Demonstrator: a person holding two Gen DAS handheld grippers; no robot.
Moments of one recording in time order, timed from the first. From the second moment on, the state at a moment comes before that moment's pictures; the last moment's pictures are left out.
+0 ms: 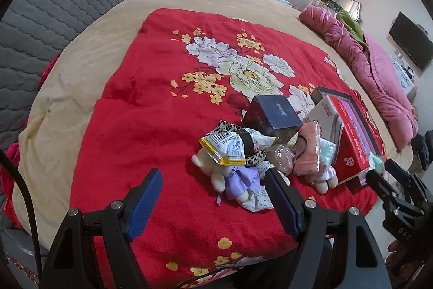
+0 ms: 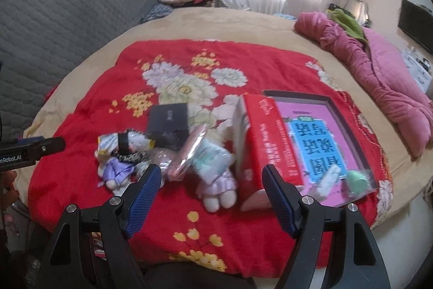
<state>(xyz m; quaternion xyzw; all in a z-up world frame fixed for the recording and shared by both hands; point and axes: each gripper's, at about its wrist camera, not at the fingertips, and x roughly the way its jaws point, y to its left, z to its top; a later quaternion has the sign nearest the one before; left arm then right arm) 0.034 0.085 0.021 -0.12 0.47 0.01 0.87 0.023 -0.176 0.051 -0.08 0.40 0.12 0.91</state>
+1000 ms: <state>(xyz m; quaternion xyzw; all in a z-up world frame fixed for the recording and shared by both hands) 0.146 0.021 -0.043 0.11 0.52 -0.18 0.83 0.081 -0.163 -0.002 -0.06 0.46 0.12 0.88</state>
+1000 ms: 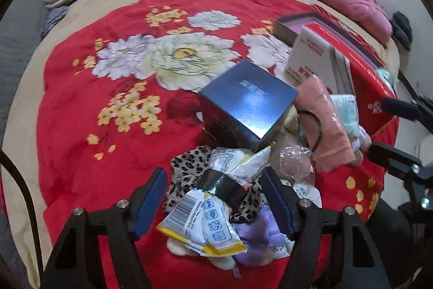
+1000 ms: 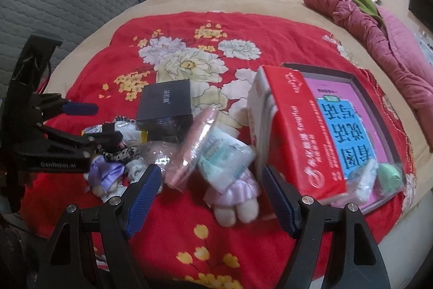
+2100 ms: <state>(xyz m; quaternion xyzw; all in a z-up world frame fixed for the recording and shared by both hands) 0.160 0.013 -0.065 0.11 0.56 -0.24 0.79 0.119 -0.147 -0.025 -0.05 0.48 0.11 0.87</state>
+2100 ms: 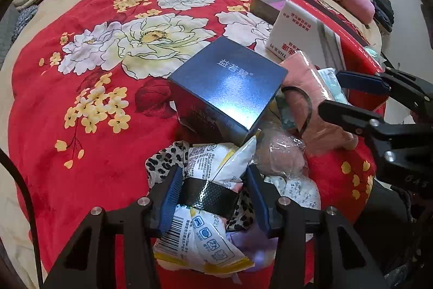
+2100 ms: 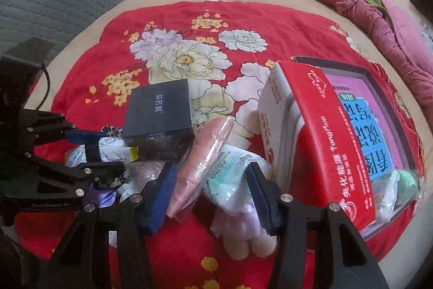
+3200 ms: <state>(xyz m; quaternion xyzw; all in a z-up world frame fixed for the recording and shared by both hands) 0.161 0.019 -0.064 0.07 0.57 -0.19 0.80 0.129 -0.150 -0.040 0.02 0.50 0.13 0.86</state>
